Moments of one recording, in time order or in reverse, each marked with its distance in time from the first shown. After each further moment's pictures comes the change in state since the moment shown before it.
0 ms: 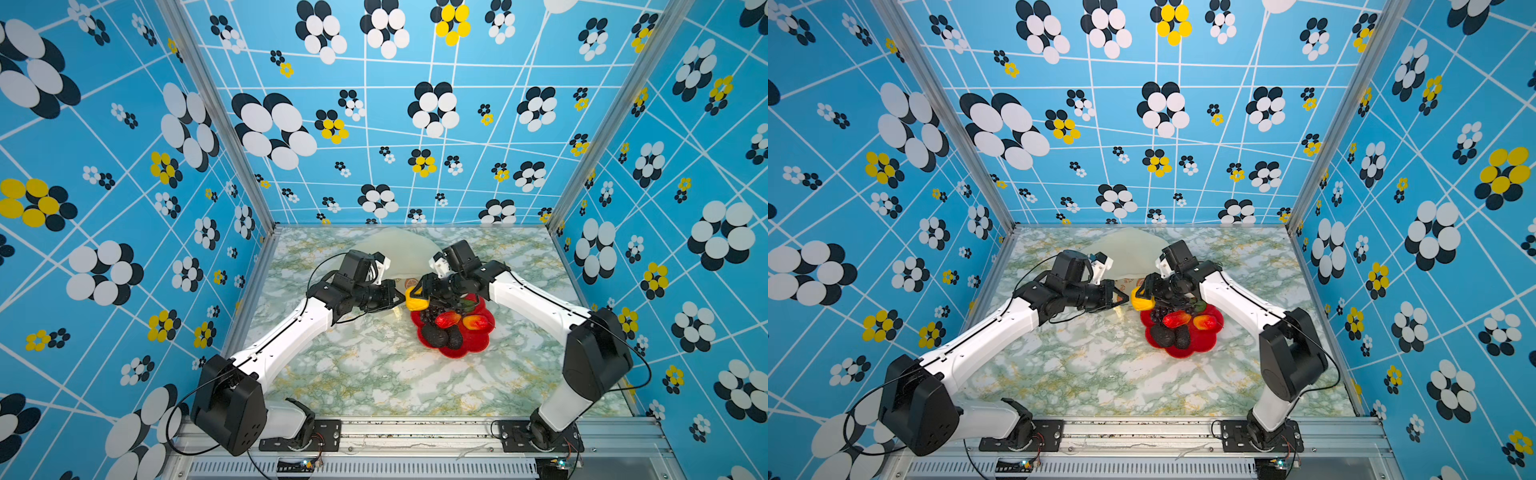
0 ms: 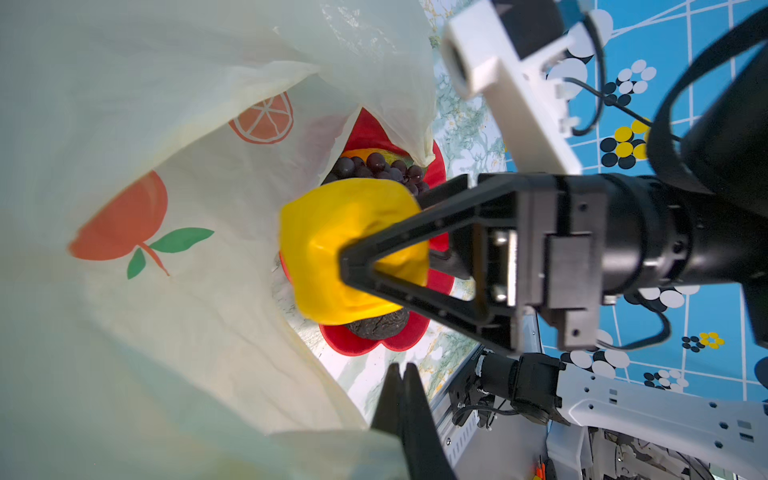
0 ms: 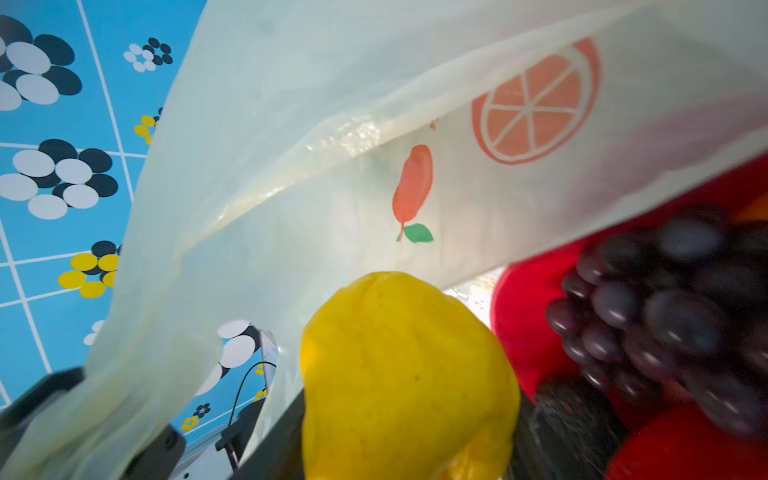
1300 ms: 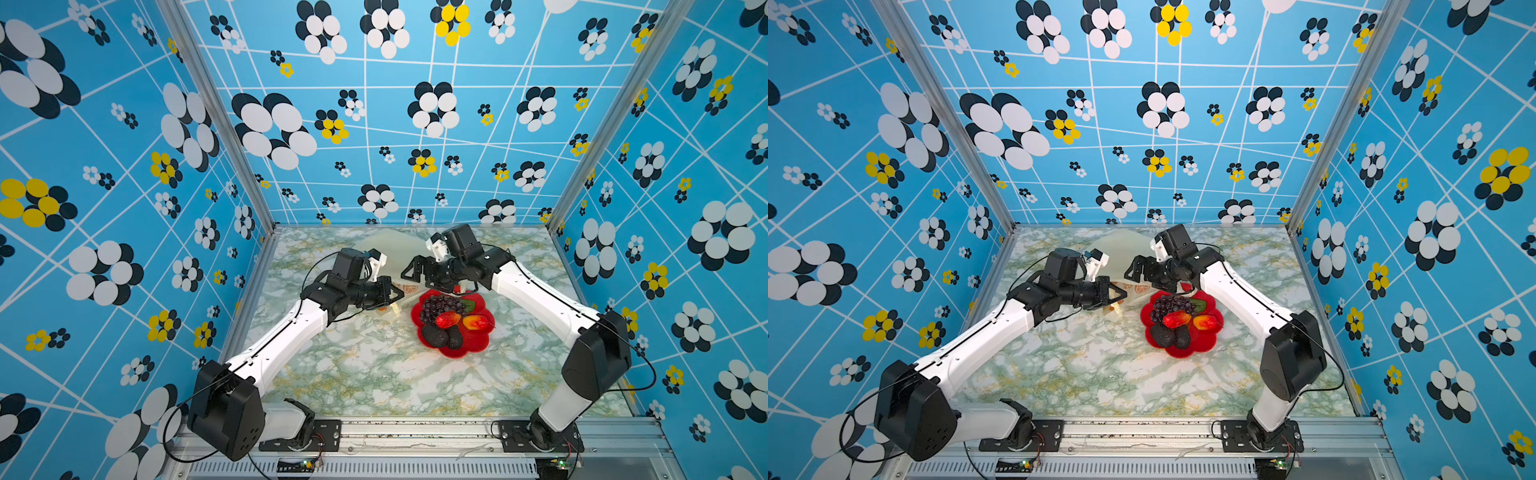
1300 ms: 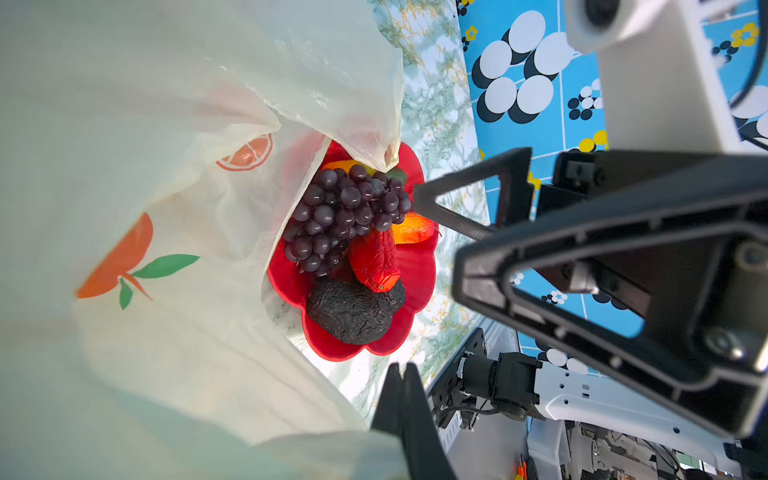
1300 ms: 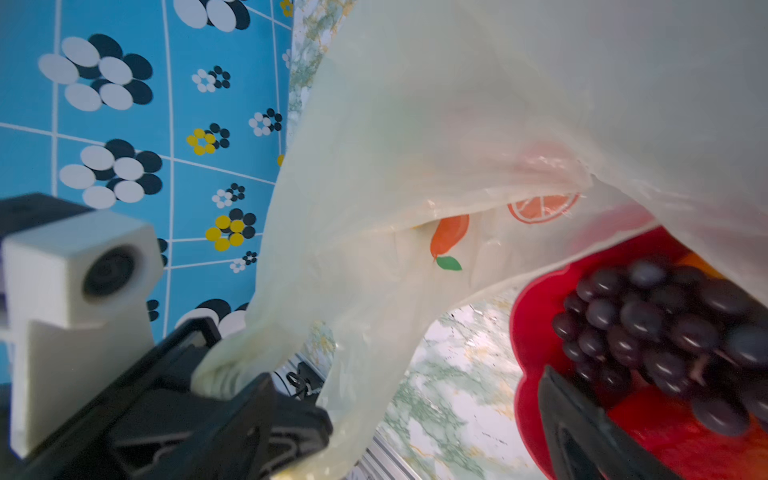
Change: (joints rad) left arm 0.042 -0.031 -0.041 0.060 0.063 -0.033; right arm -0.009 -0.154 0.105 -0.203 0.120 -0.129
